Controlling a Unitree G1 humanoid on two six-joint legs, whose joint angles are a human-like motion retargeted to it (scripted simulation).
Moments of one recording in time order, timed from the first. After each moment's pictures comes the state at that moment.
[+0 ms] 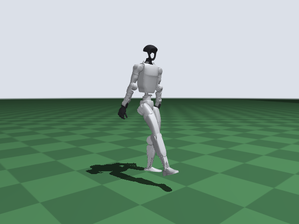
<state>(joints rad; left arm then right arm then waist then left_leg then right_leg) 0.05 0.15 0.31 1.53 0.29 0.18 -0.53 0.11 -0.22 -0.07 1.66 -0.42 0.13 0.26 -0.29 0.06 0.17 0.04 0.09 0.15 0.10 -0.24 0.03 -0.53 -0.27 -0.52 0.15 0.10 0.01</state>
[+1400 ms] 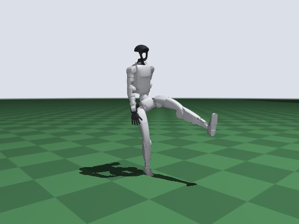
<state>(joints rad) 0.23 0.05 0.56 1.65 0.05 0.27 -0.50 -0.13 -0.21 0.06 1.28 -0.55 0.06 0.39 0.48 -0.14 0.52 -0.86 0.33 0.42 0.09 -0.26 -0.26 -0.01 -0.27 0.03 0.54 -0.21 -0.09</state>
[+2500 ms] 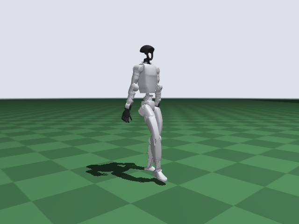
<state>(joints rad) -0.02 0.16 0.27 1.70 0.09 0.26 -0.52 0.15 -0.27 -0.18 1.55 -0.53 0.10 0.28 -0.15 0.08 0.05 0.01 0.05 0.11 0.20 -0.32 0.03 -0.47 -0.31 -0.56 0.60 -0.01 -0.03</state>
